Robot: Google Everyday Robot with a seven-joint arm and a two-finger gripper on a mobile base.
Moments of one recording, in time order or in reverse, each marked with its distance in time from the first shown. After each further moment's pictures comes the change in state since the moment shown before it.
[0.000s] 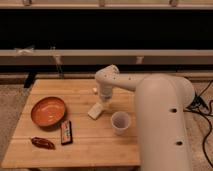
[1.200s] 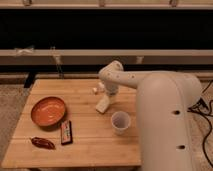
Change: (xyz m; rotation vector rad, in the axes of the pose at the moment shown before) arm 0.064 -0.013 -0.029 0.102 0.151 0.179
